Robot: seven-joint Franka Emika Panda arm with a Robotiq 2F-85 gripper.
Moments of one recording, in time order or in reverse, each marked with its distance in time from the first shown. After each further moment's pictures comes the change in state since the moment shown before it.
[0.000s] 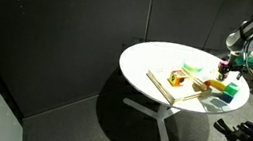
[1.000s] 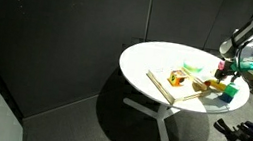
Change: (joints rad) arm -0.026 0.135 0.032 0.081 0.000 0.055 -0.116
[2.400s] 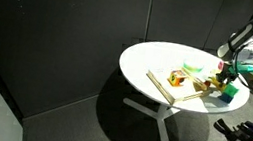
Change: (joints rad) arm -0.018 0.082 0.002 0.071 0.000 -0.001 -0.002
